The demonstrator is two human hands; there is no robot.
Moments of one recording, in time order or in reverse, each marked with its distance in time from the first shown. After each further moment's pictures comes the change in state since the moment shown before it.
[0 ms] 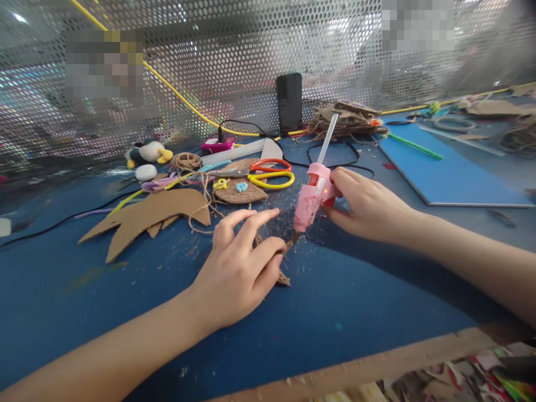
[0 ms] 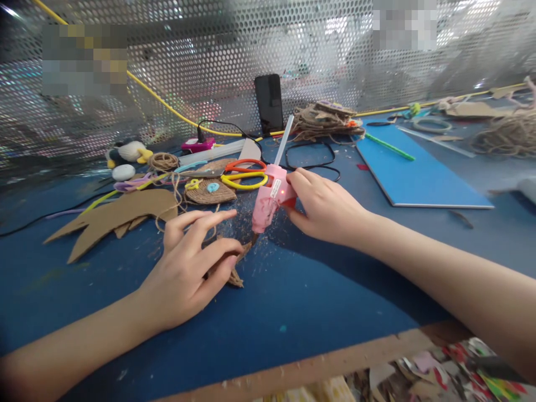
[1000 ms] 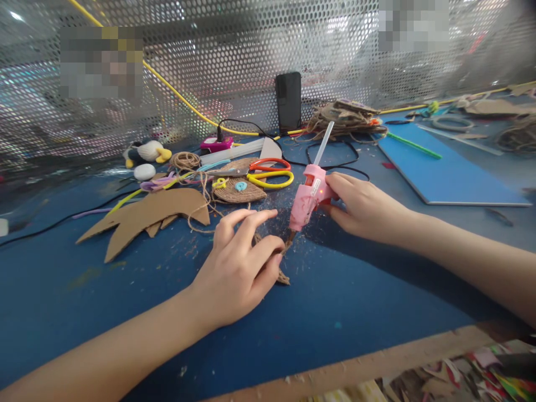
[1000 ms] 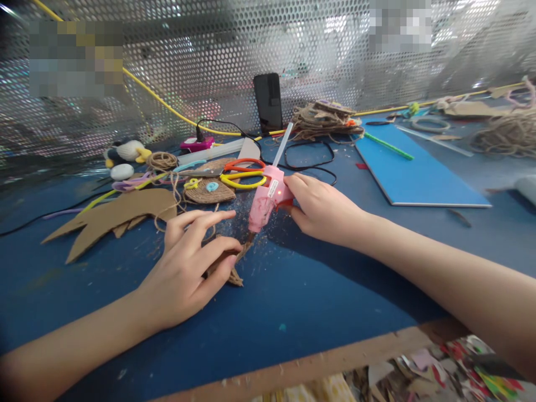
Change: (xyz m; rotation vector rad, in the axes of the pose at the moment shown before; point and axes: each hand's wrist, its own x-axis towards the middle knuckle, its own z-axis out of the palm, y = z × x) left_hand 0.001 -0.001 0.000 -0.027 -0.009 -0.001; right_hand 0.000 0.002 0.004 0.047 -0.040 -0.012
